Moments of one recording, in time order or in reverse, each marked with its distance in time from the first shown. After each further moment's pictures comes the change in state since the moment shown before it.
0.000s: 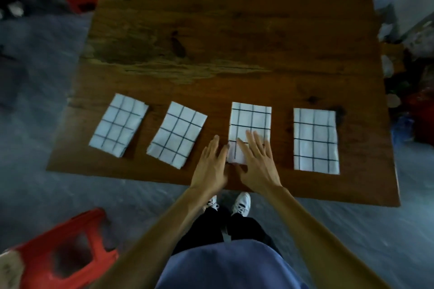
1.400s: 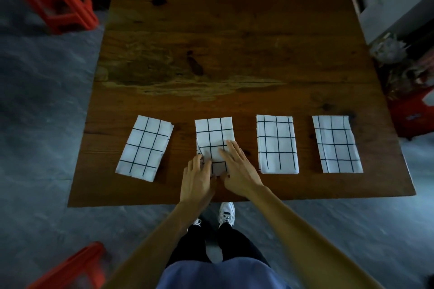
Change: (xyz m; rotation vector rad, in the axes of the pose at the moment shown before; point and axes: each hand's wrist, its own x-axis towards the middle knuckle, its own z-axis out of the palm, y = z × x) left_hand -0.018 -0.131 -0.037 0.009 0.114 -0.016; right_hand 0.063 -0.133 0.020 0.185 -0.123 0.109
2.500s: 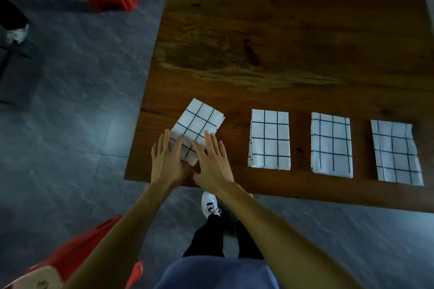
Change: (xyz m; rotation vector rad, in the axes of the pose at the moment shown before) left_hand -0.025 -0.183 -0.071 -0.011 -0.008 -0.276; right_hand 0.052 -0.186 0.082 -0.160 -0.007 -0.127
